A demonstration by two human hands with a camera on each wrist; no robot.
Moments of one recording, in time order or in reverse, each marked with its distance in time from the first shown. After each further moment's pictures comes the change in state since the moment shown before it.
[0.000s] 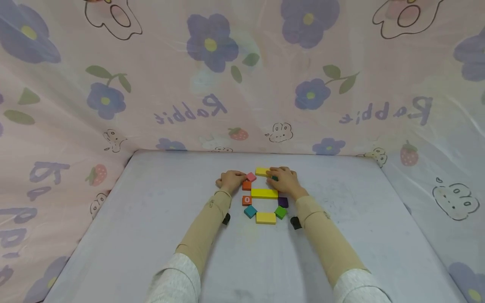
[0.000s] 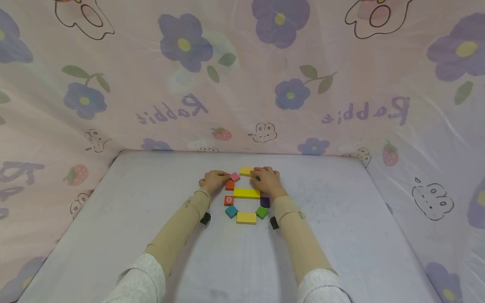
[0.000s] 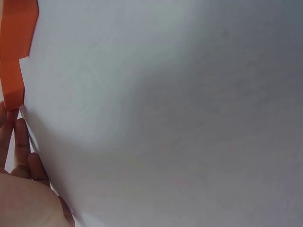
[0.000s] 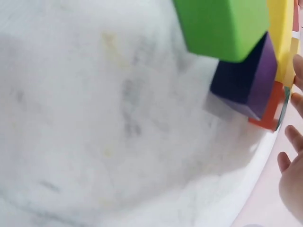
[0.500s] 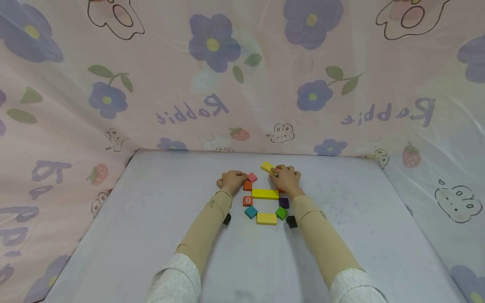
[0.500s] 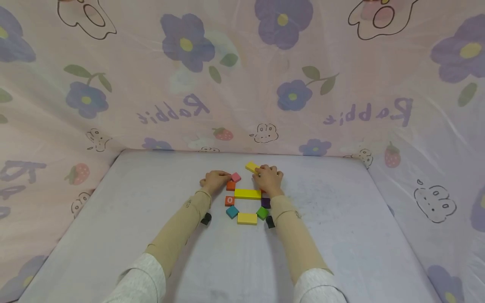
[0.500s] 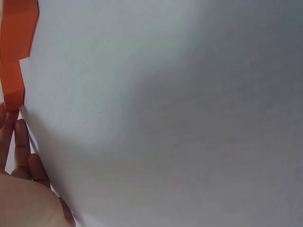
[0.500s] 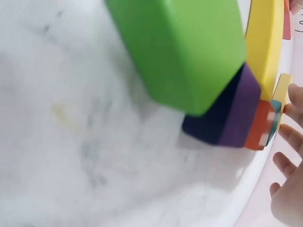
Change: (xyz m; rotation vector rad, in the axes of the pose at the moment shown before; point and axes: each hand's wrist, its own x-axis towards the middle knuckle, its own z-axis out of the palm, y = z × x) left_hand -0.001 0.000 -0.002 -0.036 0.003 0.017; right_hand 0.008 -0.007 0.000 0.043 0.052 0.203
